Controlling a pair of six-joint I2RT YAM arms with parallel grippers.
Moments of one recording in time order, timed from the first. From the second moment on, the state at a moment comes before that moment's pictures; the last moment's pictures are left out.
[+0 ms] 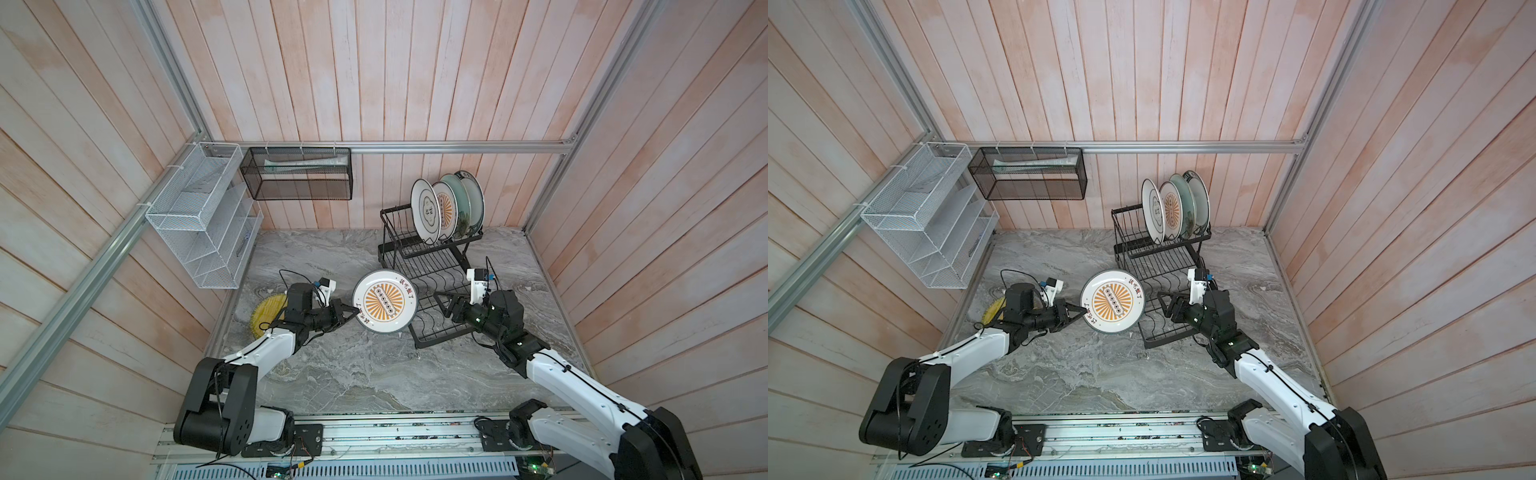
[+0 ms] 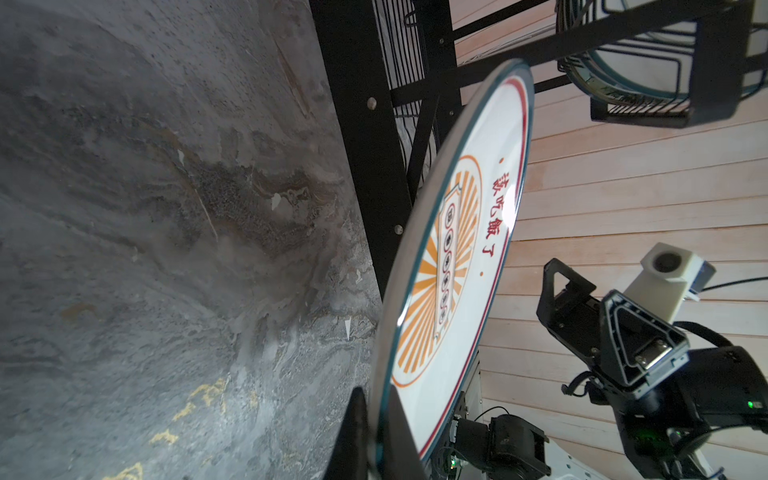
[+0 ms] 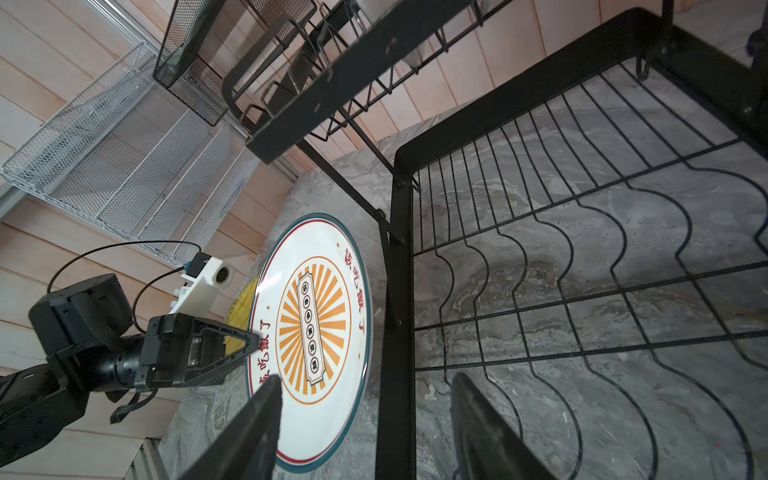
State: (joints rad) left arm -0.19 1.36 0.58 0.15 0.80 -0.75; right arm 0.47 1.04 0.52 0.22 -0.26 0.64
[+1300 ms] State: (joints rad) left arm -0.28 1.33 0.58 0.24 0.81 -0.80; right arm 0.60 1.25 0.57 0.33 -0.27 0.71
